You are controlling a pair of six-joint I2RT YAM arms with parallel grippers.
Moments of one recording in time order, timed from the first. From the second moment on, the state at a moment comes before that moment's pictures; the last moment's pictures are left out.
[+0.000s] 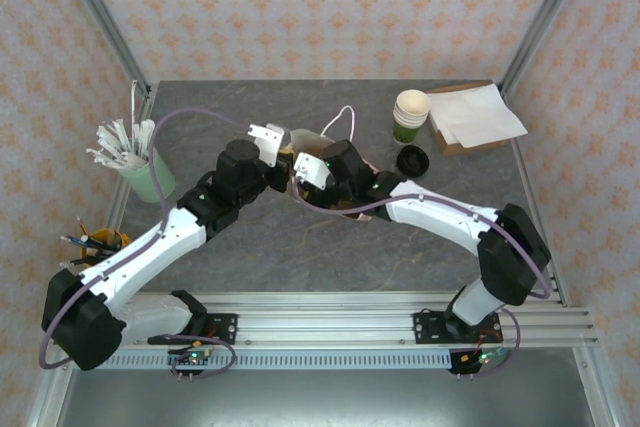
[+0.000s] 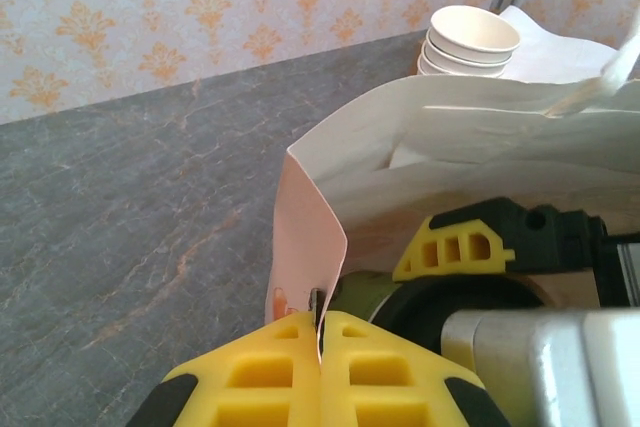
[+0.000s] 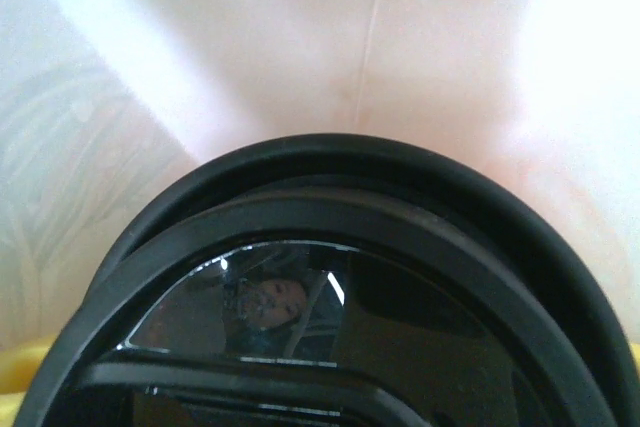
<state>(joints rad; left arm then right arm) -0.56 1.15 0.87 -0.10 -0.09 -0.14 0.83 1.56 1.11 -0.24 0.09 -0.54</state>
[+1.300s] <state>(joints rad) -0.80 0.96 0.76 -0.20 -0.34 -0.08 1.00 1.51 1.02 -0.21 0.51 -0.44</state>
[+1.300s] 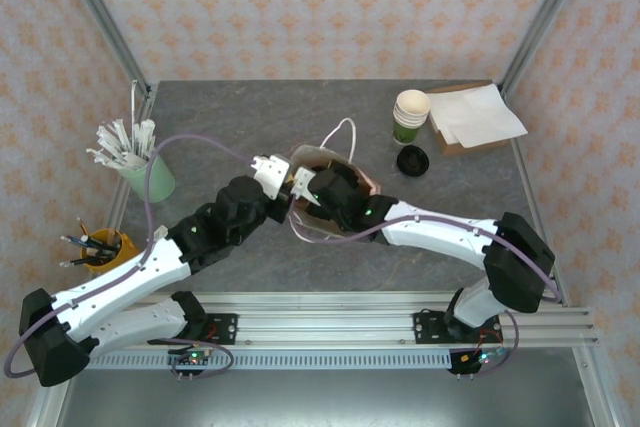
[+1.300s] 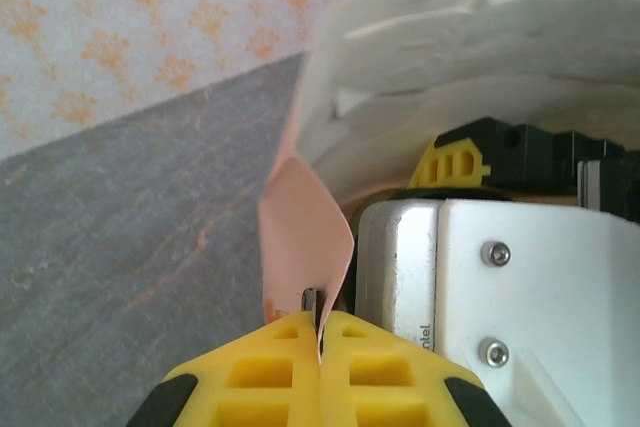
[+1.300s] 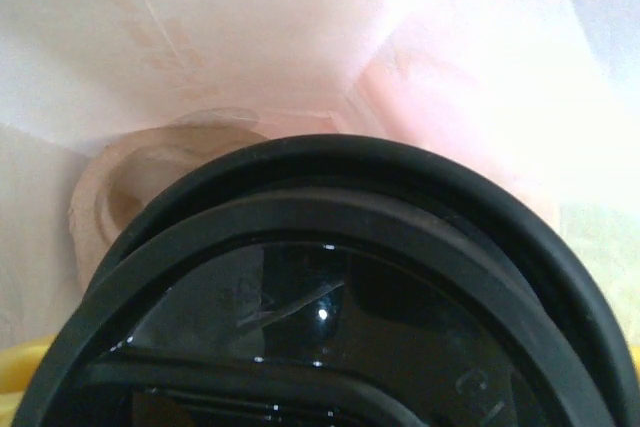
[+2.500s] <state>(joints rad) -0.74 0.95 0.70 -0.23 -0.32 -0.18 0.92 1.70 1.20 -0.15 0.28 0.05</state>
